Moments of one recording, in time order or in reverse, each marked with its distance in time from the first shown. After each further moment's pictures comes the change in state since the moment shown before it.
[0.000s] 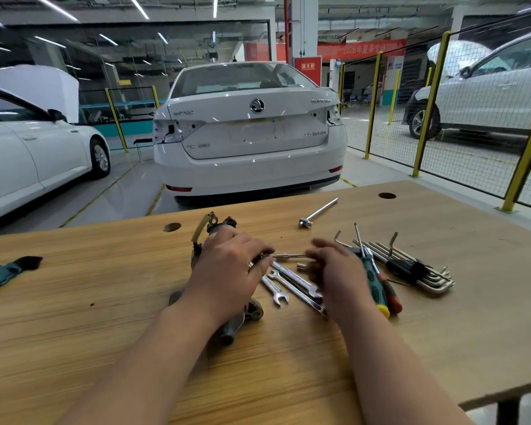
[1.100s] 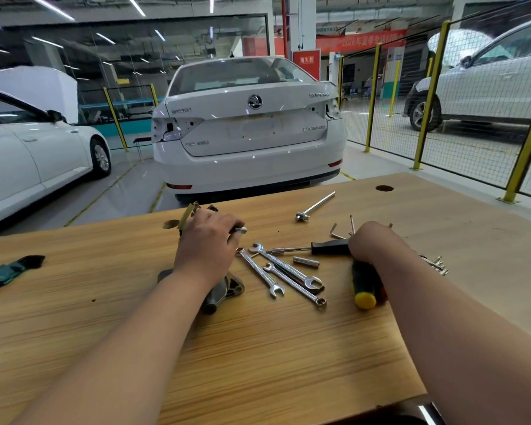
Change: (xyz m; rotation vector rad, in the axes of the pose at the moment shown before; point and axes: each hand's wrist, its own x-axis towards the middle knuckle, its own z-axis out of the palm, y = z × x) left_hand 0.024 -0.045 0.021 0.179 0.107 -0.127; right_hand 0.068 -0.063 -0.042 -1.679 0.216 0.202
